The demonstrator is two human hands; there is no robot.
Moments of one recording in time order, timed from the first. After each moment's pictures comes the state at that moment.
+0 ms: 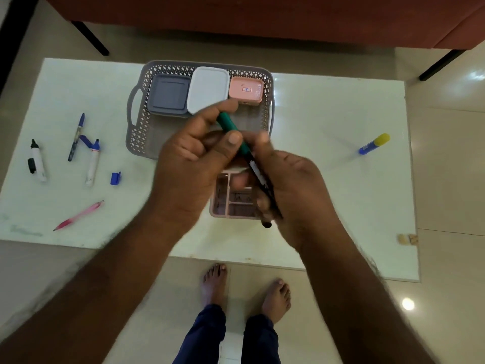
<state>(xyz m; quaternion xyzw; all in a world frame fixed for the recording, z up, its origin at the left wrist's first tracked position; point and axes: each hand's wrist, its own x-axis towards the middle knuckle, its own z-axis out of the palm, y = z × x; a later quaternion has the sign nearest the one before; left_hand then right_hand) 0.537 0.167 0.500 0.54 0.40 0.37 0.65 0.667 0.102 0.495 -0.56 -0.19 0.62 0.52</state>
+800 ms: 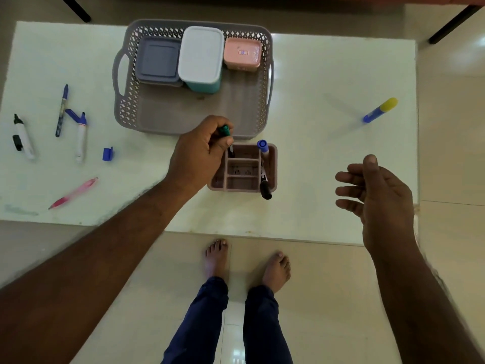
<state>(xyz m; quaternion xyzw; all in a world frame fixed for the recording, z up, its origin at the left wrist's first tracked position) 0.519 0.181 0.388 0.77 0.49 0.20 0.35 0.754 0.004 0.419 -0.77 -0.08 0.39 0.49</state>
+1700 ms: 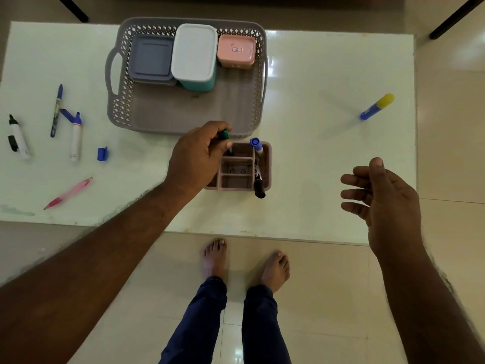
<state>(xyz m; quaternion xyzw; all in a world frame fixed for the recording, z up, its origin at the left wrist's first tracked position) 0.526 0.175 0.375 0.80 0.50 0.16 0.30 0.771 -0.010 0.412 -0.77 -0.08 0.40 0.50</state>
